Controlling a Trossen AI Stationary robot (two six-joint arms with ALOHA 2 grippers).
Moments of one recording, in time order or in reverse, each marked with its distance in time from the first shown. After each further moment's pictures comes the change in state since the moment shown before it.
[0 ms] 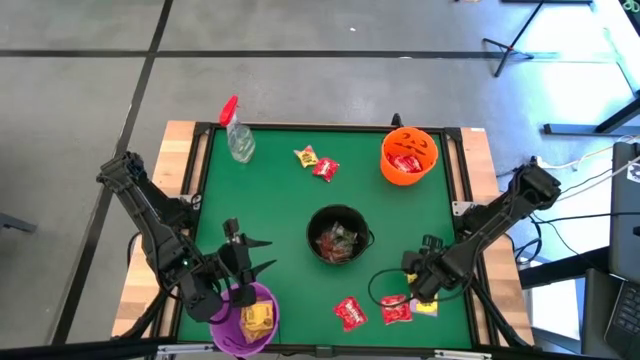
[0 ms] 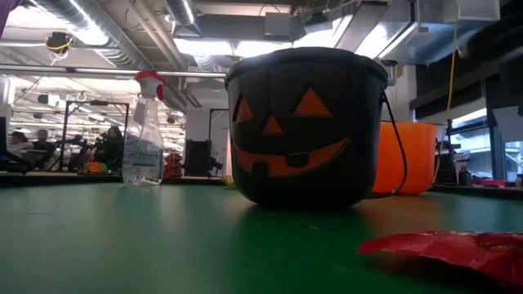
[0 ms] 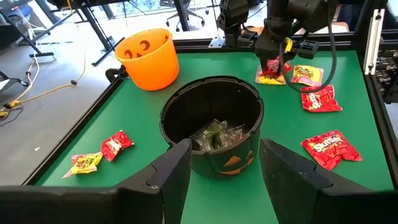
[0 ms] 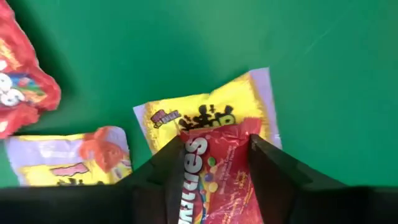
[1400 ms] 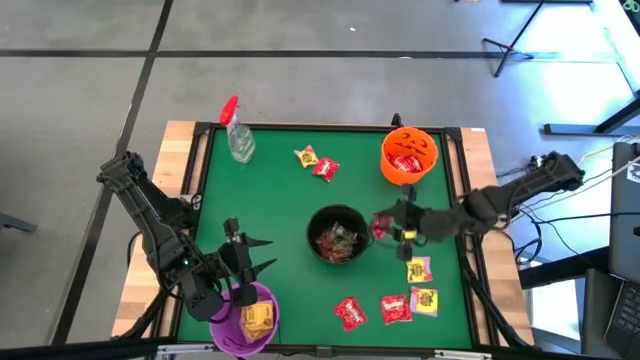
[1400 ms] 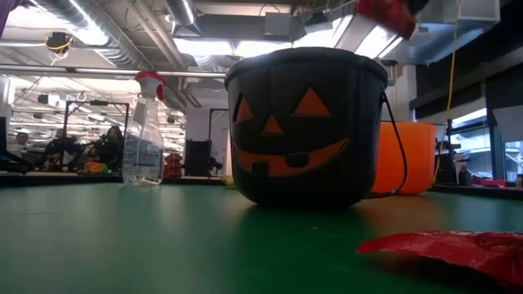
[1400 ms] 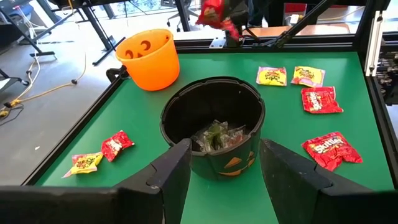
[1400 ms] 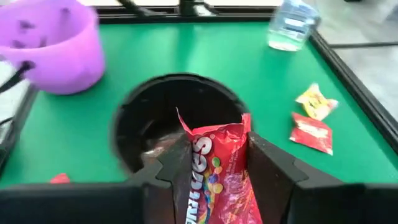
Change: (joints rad) left arm 0.005 0.000 0.000 0.004 0.000 0.000; right arm -0.333 -0.366 0.223 0.323 0.405 -0.734
